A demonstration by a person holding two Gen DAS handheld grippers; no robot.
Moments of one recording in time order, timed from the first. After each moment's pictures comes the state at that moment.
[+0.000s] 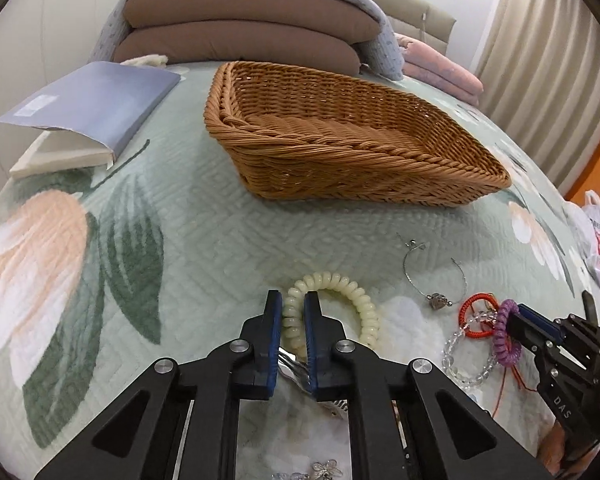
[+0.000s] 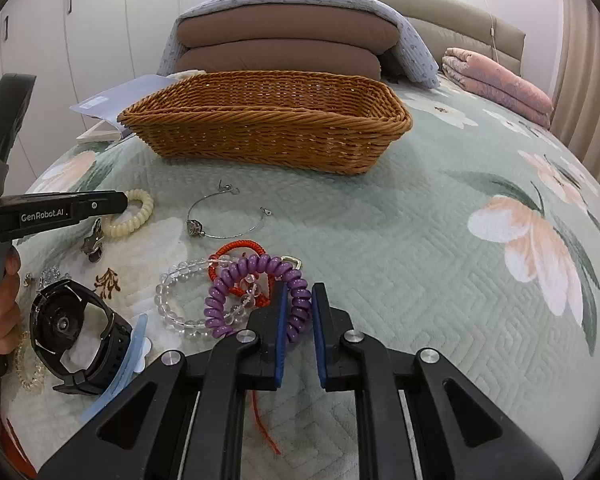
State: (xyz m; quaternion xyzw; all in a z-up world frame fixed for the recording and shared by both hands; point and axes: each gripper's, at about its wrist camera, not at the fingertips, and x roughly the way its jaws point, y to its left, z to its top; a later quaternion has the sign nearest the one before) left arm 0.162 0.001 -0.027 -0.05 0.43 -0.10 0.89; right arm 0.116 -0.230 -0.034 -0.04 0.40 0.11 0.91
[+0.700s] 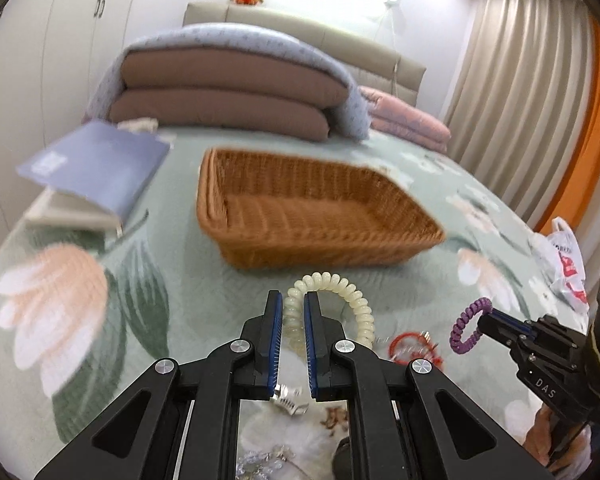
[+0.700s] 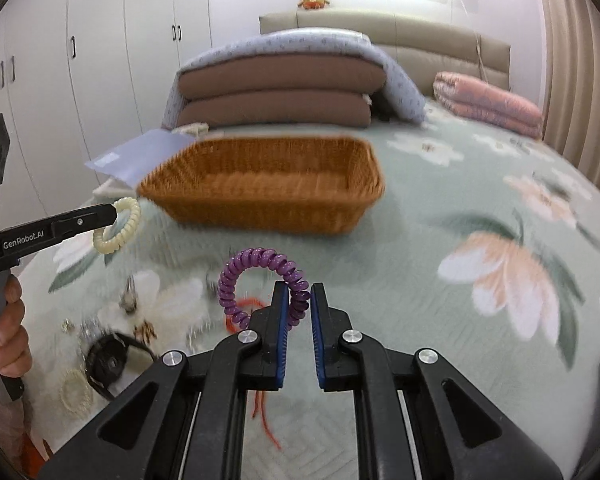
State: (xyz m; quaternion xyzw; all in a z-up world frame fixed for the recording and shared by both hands) left arm 0.120 0.003 0.040 -0.08 0.33 -0.14 0.93; right arm 0.104 -0.250 0.030 -0.01 0.33 0.11 0.94
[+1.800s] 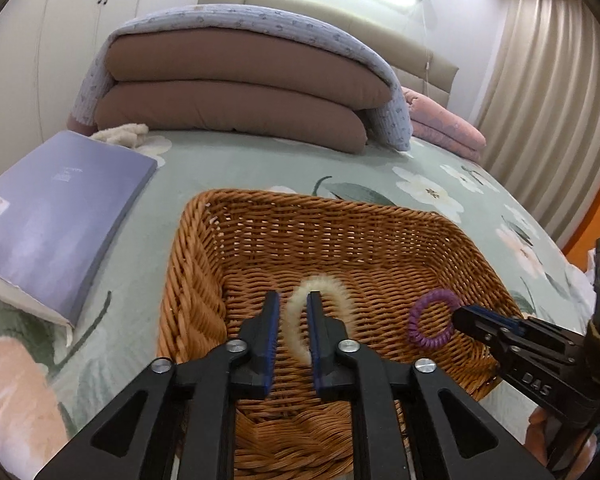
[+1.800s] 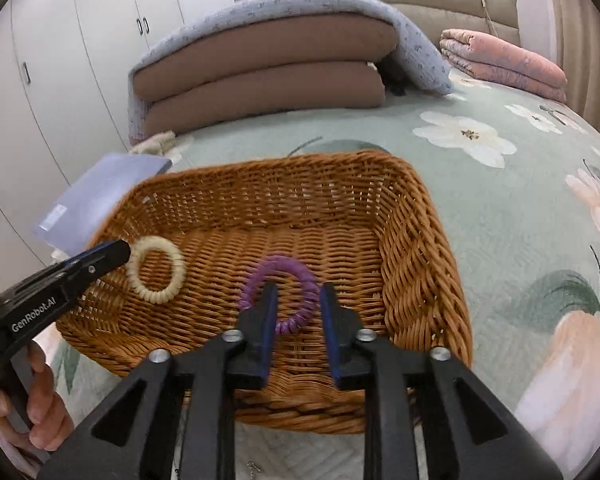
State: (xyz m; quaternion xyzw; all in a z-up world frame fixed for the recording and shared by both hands) left arm 0.279 -0.007 0.020 -0.09 0.35 -0.10 0.93; right arm 0.288 -0.230 0.003 0.05 0.40 0.12 0.91
